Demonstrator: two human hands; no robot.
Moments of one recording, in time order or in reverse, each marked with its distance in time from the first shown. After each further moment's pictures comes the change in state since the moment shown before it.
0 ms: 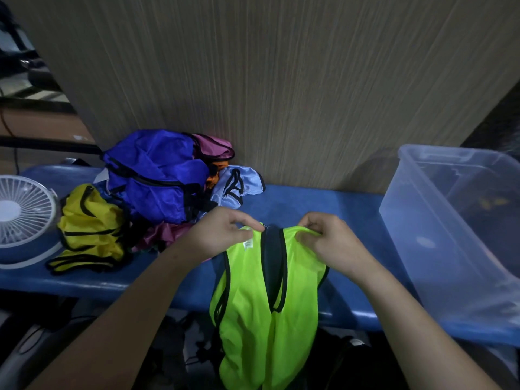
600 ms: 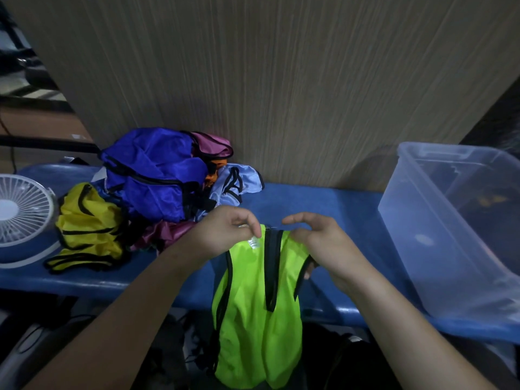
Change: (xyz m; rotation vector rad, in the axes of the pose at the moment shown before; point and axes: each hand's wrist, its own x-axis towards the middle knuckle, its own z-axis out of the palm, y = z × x) left_hand -0.003 0.006 0.005 0.006 -0.009 0.013; right_hand -0.015 -0.026 0.012 0.415 -0.059 0.236
